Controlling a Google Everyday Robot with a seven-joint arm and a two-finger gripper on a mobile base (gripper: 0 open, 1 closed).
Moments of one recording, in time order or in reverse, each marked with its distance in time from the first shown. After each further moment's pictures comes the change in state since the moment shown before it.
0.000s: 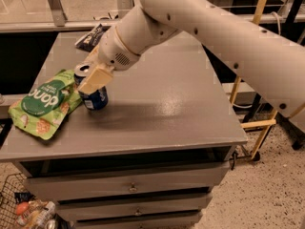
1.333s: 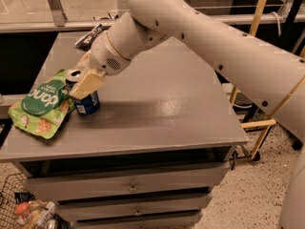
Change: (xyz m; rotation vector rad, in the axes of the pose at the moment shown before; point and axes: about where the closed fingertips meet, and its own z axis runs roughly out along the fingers) arm -0.006 0.001 0.028 -0.055 -0.029 -0.011
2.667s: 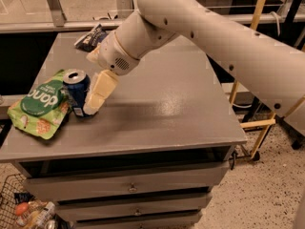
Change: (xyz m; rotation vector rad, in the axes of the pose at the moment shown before) arm 0.013 0.005 -0.018 0.014 0.032 0.020
